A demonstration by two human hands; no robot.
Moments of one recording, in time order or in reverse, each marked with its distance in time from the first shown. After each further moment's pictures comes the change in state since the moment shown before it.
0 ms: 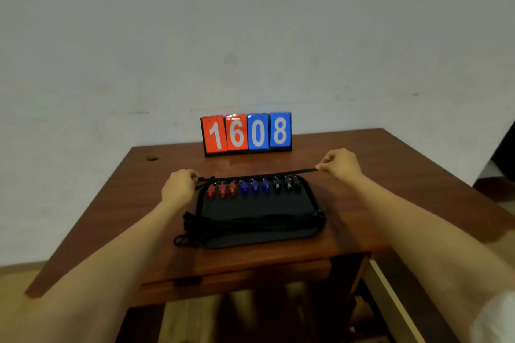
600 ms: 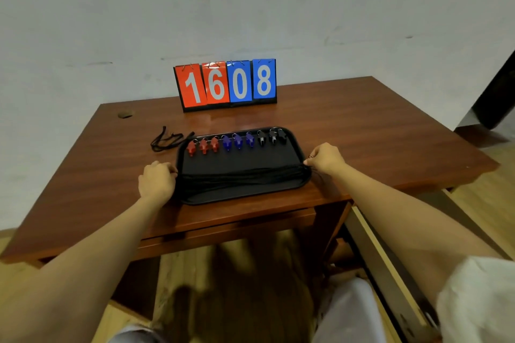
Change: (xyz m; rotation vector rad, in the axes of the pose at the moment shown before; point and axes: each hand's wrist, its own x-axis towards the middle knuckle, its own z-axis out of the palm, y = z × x) left_hand -0.037 -0.044 0.056 0.197 -0.076 -0.055; right_hand -0.028 0.067 0.056 -0.149 -0.192 0.155
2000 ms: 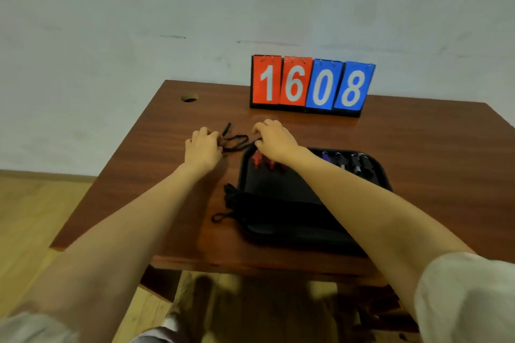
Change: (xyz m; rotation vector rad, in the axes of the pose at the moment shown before) left_hand 0.128 -0.047 -0.011 0.007 -0.060 0.033; right_hand 0.070 -0.267 0.145 -0.397 -0.176 -0.775
